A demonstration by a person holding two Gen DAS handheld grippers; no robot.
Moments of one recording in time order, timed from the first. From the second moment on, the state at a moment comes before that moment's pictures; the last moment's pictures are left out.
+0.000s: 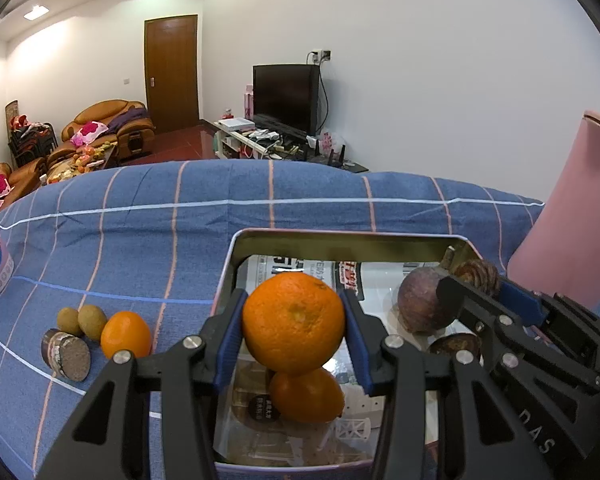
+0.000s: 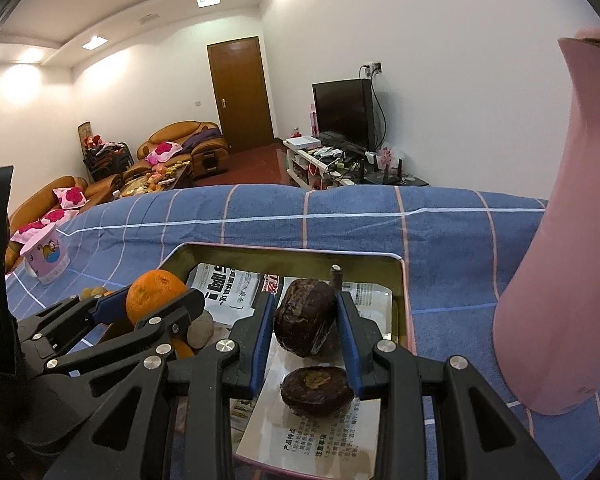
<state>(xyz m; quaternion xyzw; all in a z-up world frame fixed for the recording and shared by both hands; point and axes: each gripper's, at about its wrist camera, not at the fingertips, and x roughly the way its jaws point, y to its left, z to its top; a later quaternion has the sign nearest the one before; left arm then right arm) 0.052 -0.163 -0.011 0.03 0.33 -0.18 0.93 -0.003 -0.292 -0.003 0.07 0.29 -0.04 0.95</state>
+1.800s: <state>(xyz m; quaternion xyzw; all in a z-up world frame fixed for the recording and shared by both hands) 0.006 -0.139 0.007 0.08 0.23 -0.12 0.96 -0.058 -0.292 0.022 0.06 0.16 -0.16 0.97</state>
